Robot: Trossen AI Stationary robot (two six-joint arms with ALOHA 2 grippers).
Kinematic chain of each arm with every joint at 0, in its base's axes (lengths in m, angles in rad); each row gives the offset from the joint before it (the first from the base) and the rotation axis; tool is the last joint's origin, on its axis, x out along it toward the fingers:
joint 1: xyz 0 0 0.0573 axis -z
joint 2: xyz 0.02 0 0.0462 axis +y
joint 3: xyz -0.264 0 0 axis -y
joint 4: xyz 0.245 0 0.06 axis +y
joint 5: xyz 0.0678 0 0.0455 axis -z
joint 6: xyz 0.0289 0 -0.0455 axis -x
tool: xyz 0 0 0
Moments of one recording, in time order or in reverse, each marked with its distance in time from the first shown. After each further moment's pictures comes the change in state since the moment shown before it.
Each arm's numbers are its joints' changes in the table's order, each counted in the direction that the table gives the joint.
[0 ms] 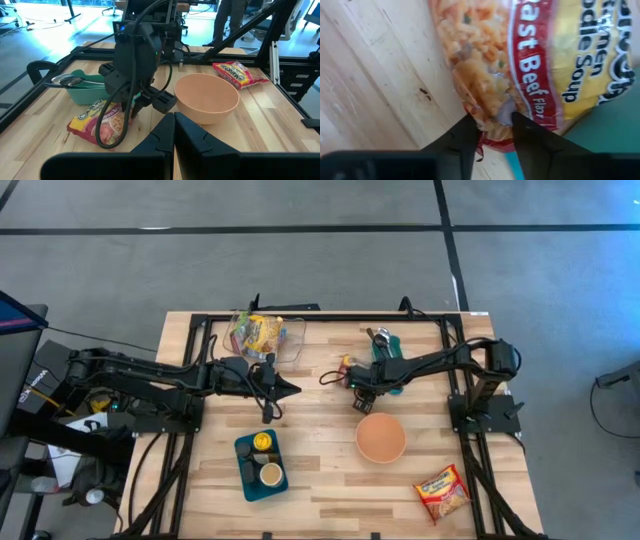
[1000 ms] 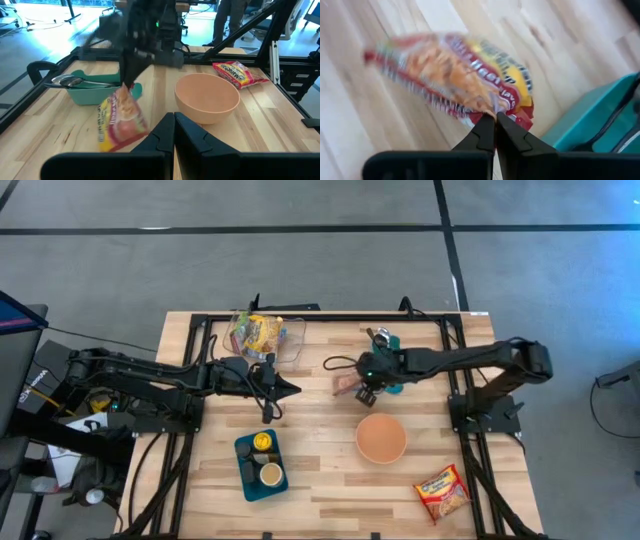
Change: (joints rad) left arm 0.000 0.000 0.000 0.000 0.000 -0.003; right arm -0.004 -0.281 -0.001 0.015 -0.008 0.000
